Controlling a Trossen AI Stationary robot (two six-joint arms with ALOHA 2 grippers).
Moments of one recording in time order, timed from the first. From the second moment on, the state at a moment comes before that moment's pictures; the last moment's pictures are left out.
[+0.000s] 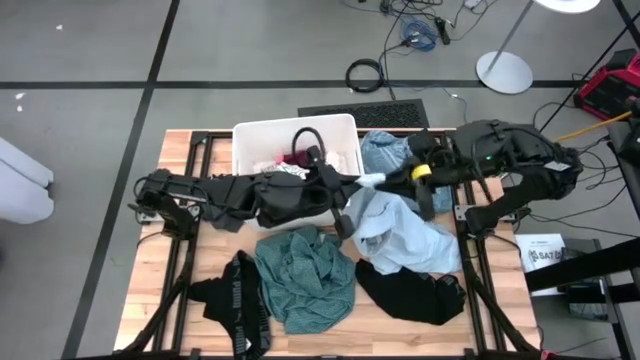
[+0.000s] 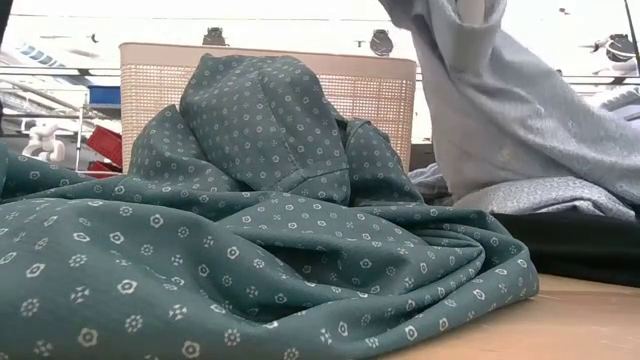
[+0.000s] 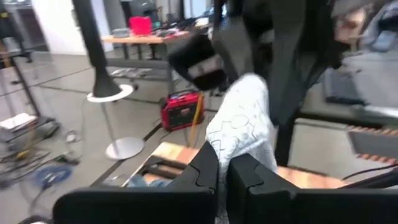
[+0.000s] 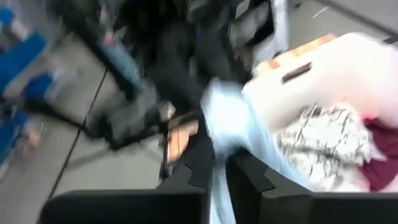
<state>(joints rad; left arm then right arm) -0.25 1.75 2.02 -0.33 -0.60 -0.01 0.19 1.35 1.98 -1.01 0.08 0.52</state>
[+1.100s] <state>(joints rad) -0.24 1.75 2.14 -0.36 -0.77 -0.02 0.59 1.07 0.83 -0.53 0.51 0.65</state>
